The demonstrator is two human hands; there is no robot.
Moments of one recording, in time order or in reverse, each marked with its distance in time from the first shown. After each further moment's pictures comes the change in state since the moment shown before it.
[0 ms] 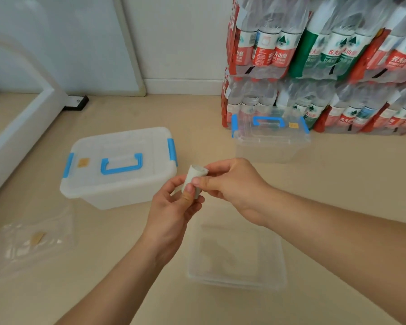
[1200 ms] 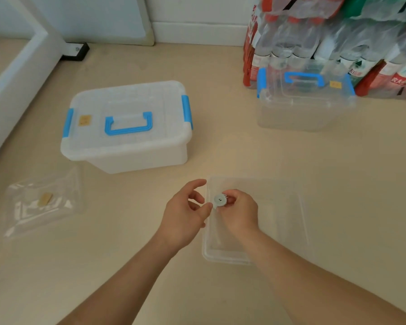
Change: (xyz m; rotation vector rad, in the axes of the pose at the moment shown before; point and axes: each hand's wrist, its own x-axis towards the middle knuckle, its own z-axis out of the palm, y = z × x) left_hand 0.009 -0.076 -0.059 0.702 0.054 -0.096; right_hand 0.041 0.177 0.041 -0.405 0.340 0.135
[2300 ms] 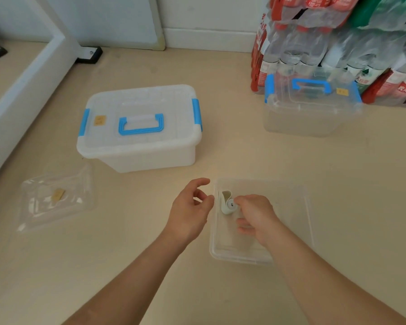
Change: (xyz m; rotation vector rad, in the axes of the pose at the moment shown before) left_hand -0.003 0.006 -0.003 -0.023 0.081 -0.037; right_hand -0.004 -0.017 -0.033 0.263 -0.172 0.419
